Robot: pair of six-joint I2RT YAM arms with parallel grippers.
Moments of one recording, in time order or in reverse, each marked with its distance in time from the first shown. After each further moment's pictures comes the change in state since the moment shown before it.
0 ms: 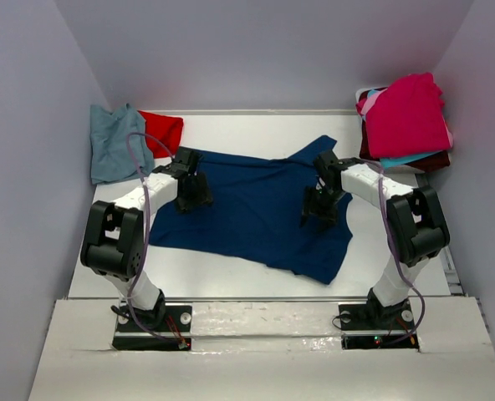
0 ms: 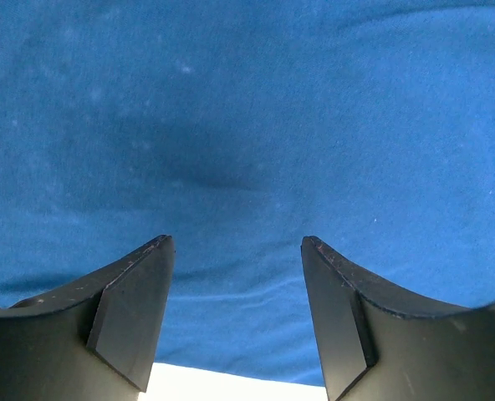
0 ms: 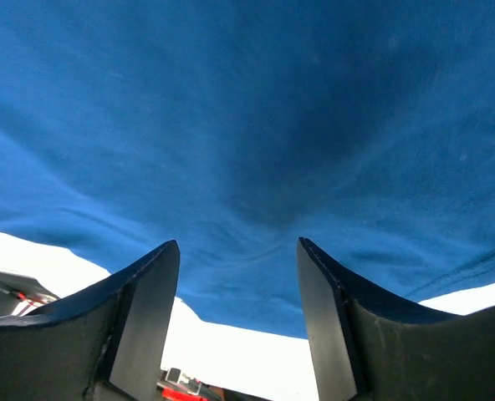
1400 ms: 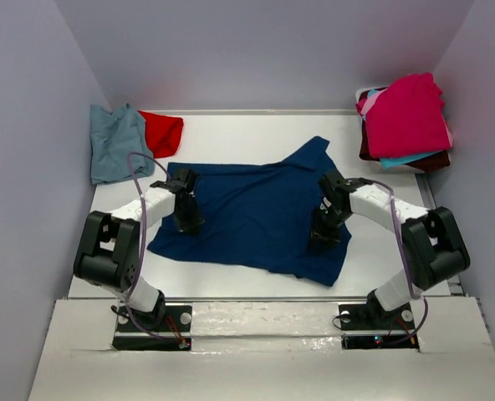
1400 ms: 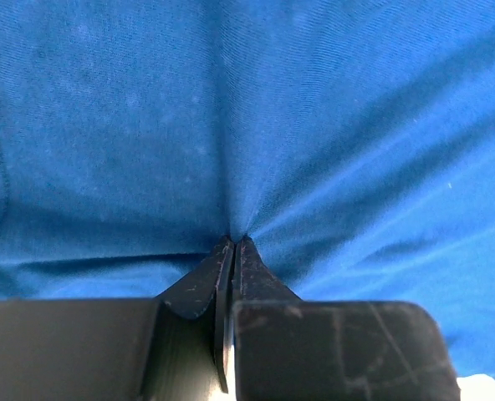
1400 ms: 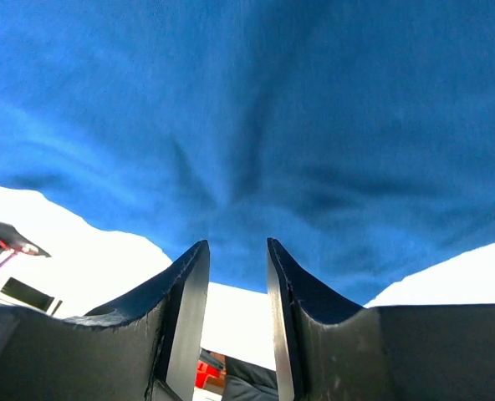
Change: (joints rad) left arm -0.007 -0.075 -0.178 -0.040 0.054 -0.008; right arm 0.039 -0.175 -0.297 0.061 -0.099 0.042
